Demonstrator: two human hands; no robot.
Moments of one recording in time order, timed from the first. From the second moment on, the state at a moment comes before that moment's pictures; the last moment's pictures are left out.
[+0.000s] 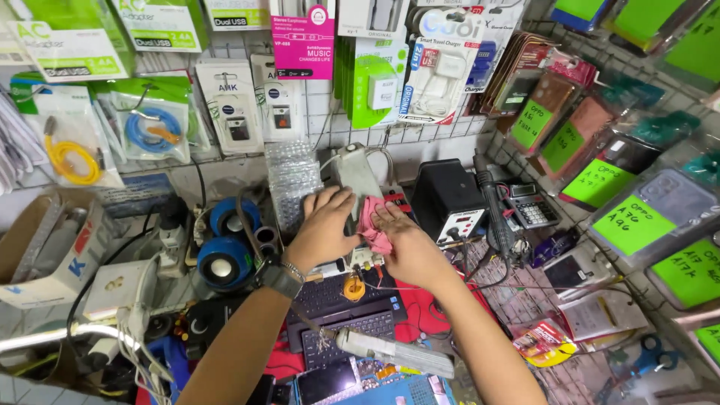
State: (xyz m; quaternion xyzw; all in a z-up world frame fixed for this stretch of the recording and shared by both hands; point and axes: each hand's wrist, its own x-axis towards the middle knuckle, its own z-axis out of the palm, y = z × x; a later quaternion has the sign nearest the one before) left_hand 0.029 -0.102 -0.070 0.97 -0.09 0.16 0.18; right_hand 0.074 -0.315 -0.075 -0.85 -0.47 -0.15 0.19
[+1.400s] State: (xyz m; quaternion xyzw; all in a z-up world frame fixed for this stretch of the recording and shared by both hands) left_hand 0.031 -0.102 -0.070 0.98 -0.06 0.13 0.15; right_hand 0.173 -0.250 -0.047 -0.85 -0.41 0.10 0.32
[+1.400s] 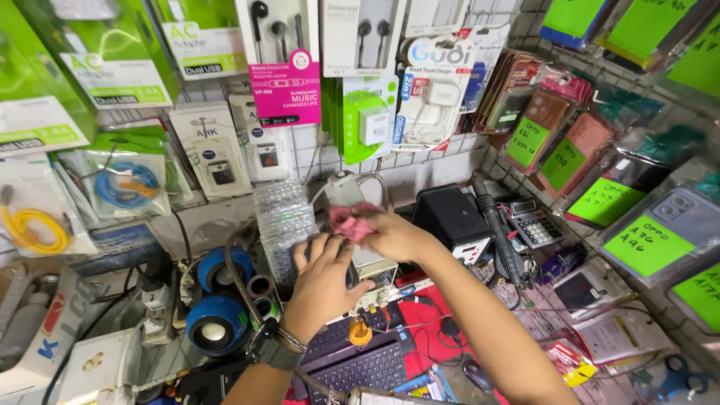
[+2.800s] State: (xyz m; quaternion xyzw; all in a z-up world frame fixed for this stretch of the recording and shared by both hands) left_hand 0.031 -0.107 -0.064 0.98 -0.02 0.12 0.15; right_hand 0.145 -0.304 -0.135 -0.49 0.10 0.23 0.84
